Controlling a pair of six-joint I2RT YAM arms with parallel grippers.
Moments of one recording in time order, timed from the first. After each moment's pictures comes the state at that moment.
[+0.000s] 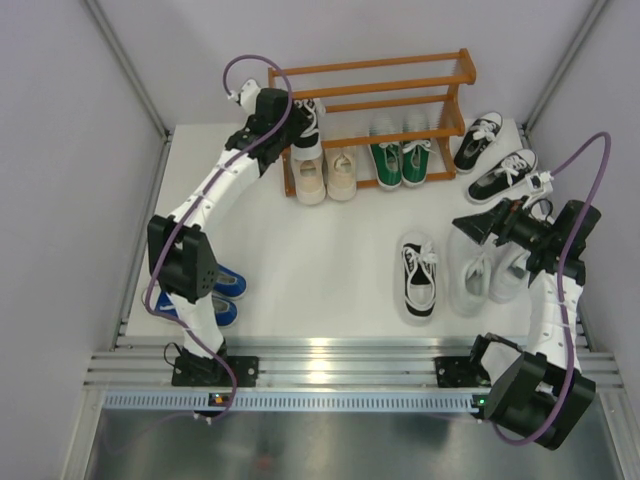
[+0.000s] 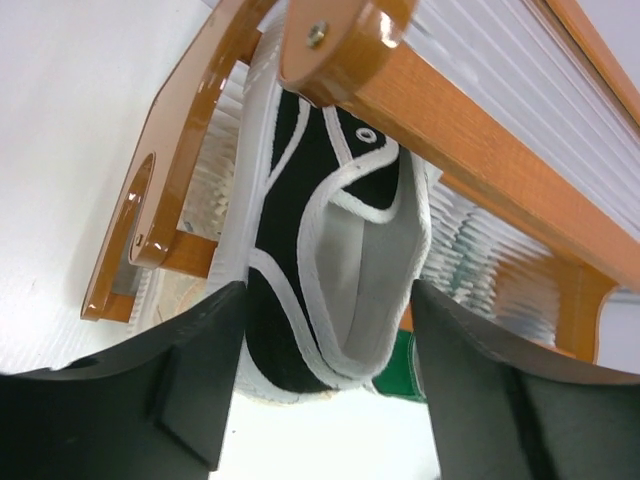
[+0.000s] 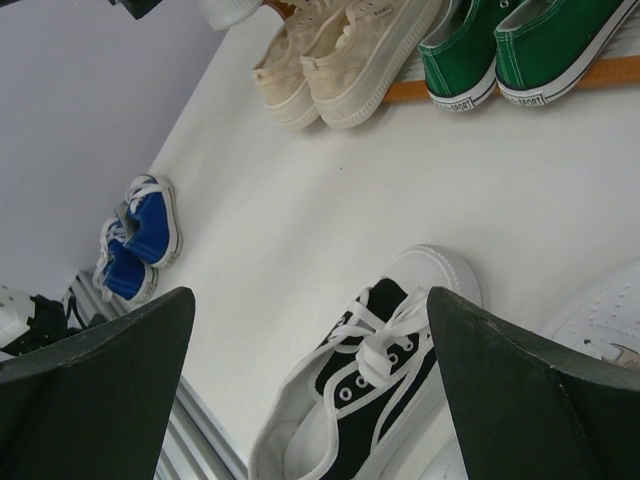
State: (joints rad) left arm -0.39 1.87 1.77 -0.36 -0.32 -0.94; right arm -0.46 0.95 0.67 -0.14 -1.17 0.23
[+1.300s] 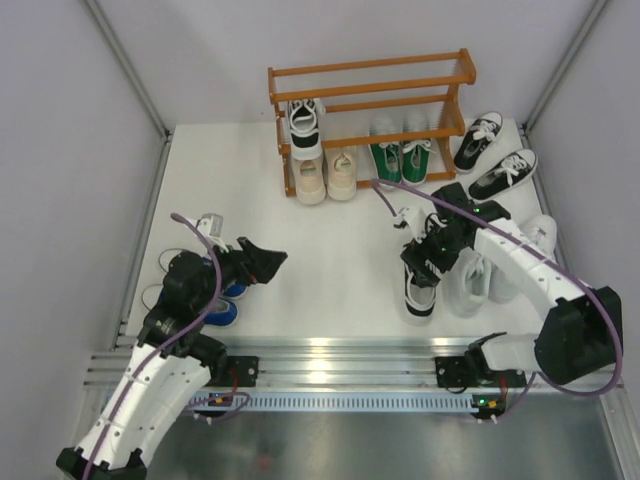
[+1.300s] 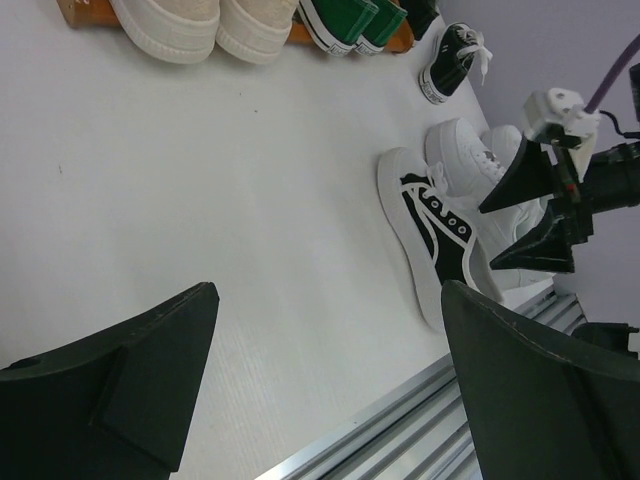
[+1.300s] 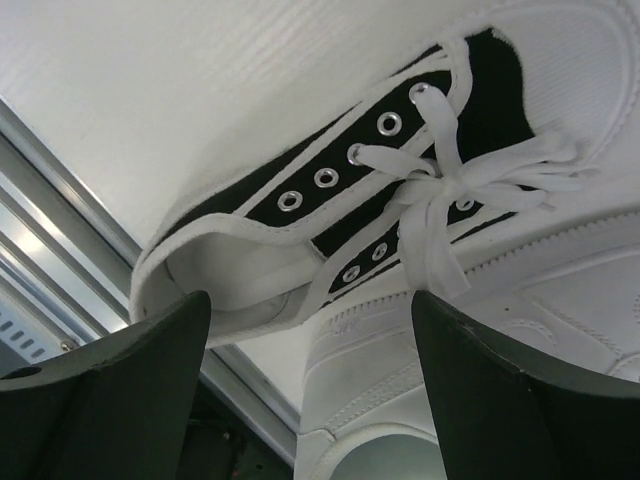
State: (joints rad) left arm -0.39 0.41 0.52 -0.32 0.21 -0.61; right arm 0.36 1.27 1.01 -1.00 -0.31 -0.54
